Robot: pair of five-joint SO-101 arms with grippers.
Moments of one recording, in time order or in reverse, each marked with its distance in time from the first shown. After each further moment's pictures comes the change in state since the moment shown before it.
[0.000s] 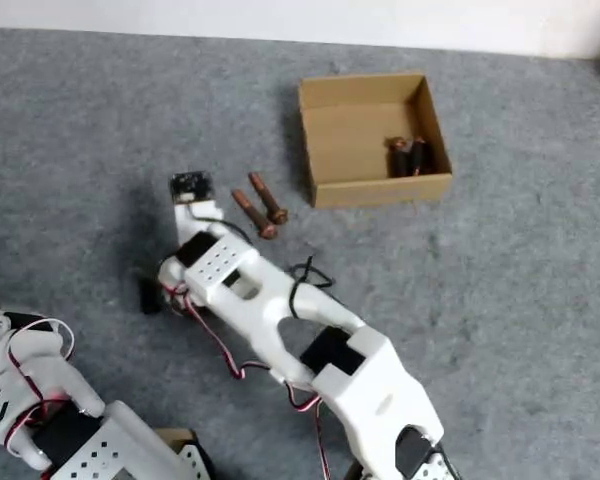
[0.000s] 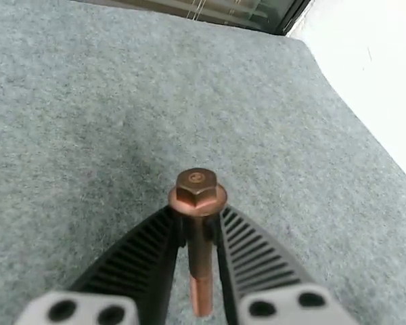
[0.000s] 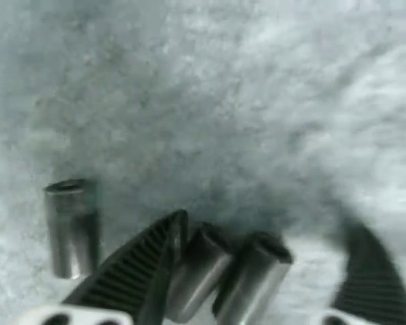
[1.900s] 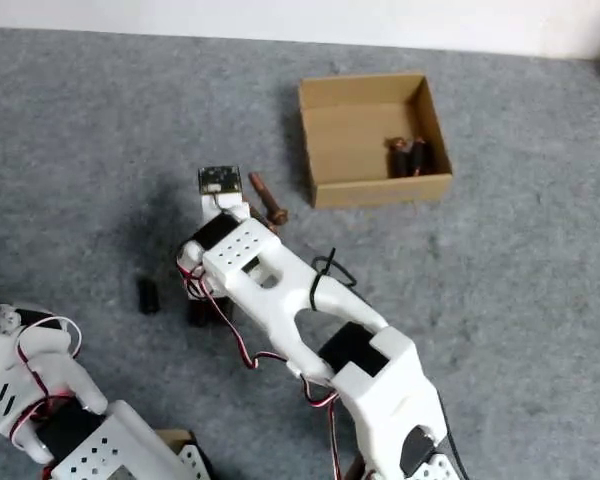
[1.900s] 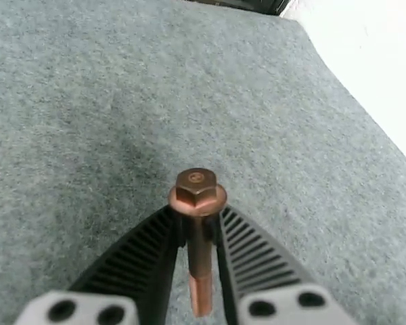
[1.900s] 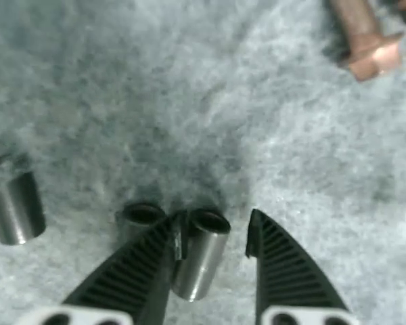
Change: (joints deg) left arm 2.4 0.0 3.6 -2.1 0.0; right arm 2.5 -6.2 3.0 11.1 0.0
